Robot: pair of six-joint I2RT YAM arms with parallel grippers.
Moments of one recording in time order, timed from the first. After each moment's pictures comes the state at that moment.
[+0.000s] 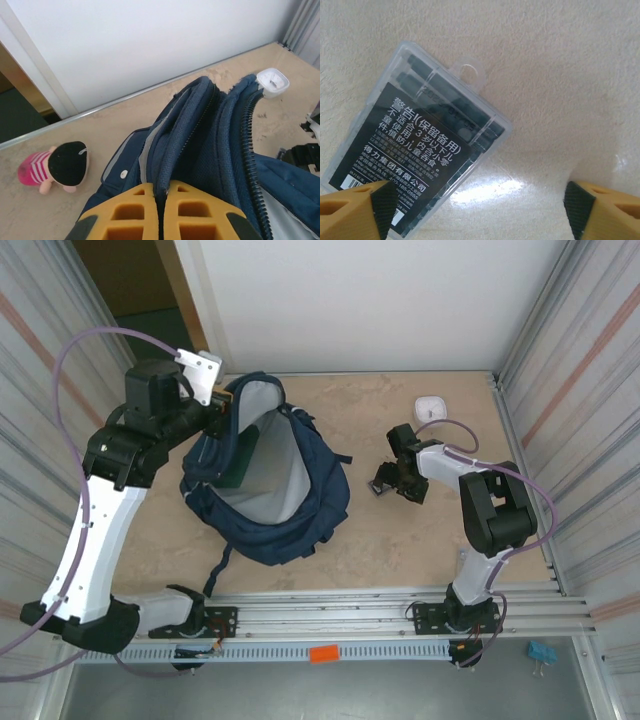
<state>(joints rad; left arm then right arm) -0.37 1.23 1.71 -0.93 0.01 0.09 0.33 1.78 1.08 -0.63 0.03 0.72</state>
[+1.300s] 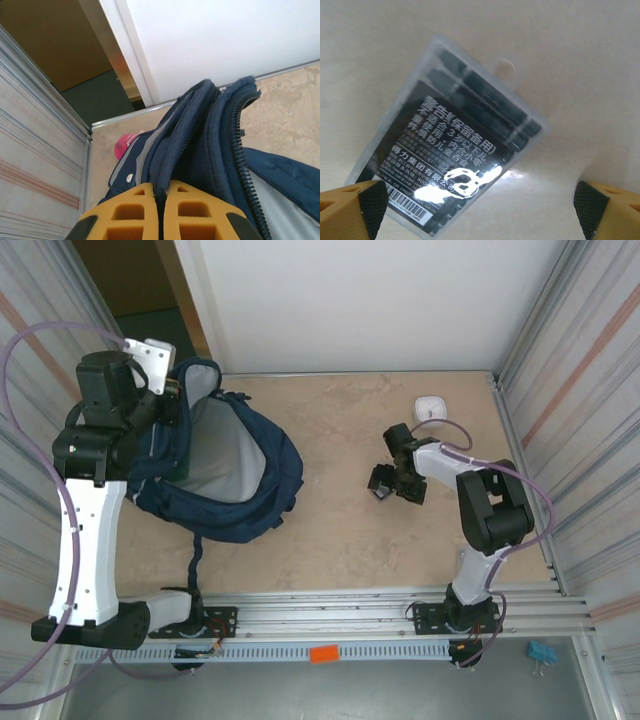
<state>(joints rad) -0.11 1.21 1.76 -0.96 -0.06 0.22 0.35 1.80 1.12 -0.68 -0.02 0.67</state>
